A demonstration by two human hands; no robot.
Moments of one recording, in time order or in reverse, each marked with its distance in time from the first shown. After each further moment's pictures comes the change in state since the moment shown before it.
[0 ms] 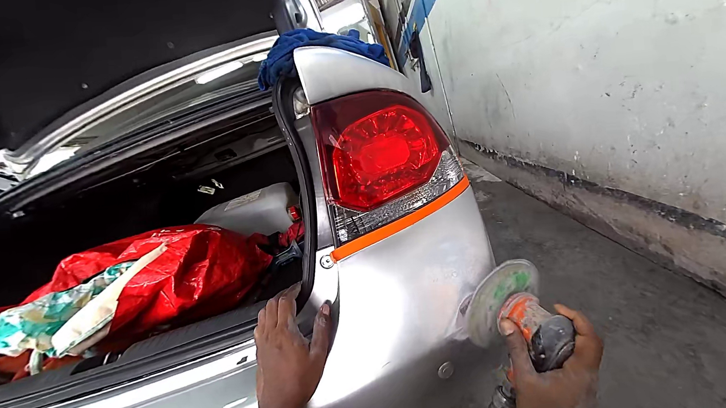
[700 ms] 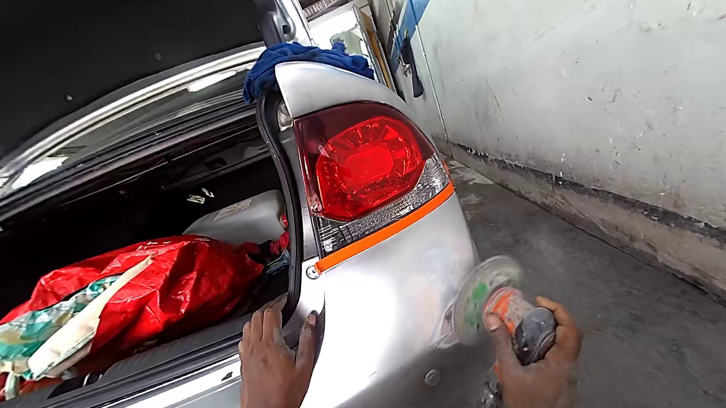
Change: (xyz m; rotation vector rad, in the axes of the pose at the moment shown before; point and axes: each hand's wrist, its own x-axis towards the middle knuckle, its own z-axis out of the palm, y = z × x) left_hand 0.000 0.000 0.000 0.015 0.010 0.017; right_hand 0.011 -0.008 0.001 0.013 -0.013 0.021
